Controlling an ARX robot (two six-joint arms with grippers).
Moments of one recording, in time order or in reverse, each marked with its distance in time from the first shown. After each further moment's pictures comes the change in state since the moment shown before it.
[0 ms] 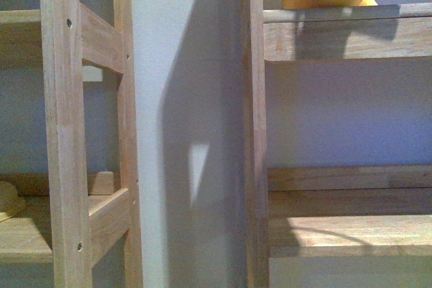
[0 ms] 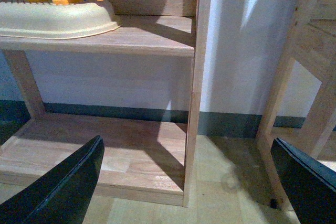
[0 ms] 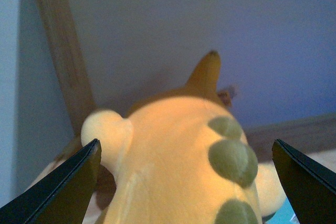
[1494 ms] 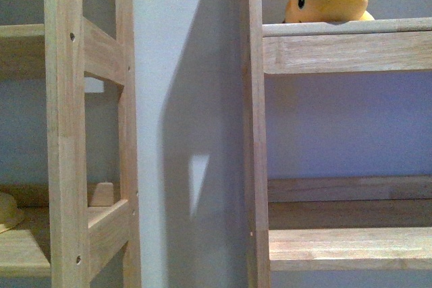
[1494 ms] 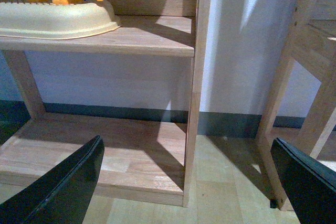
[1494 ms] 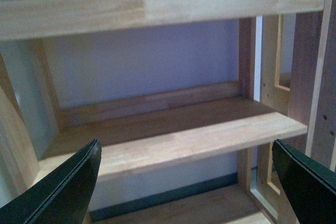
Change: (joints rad) left arm 0.000 0.000 0.000 0.000 0.000 0.000; right arm 0.252 -1.627 -2.128 0.399 0.407 -0.121
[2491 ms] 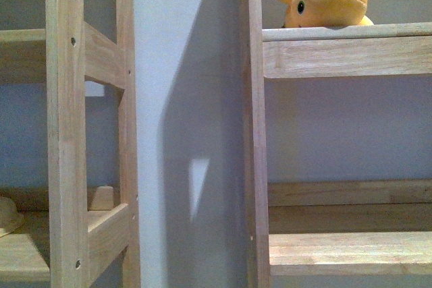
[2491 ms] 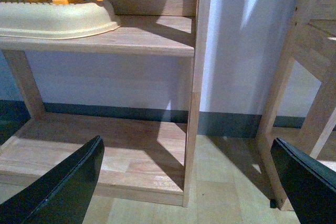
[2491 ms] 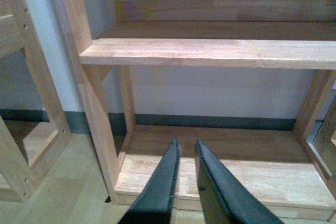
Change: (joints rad) left arm 0.000 0.000 0.000 0.000 0.000 0.000; right arm -0.461 -0.236 -0.189 -0.344 -0.801 0.094
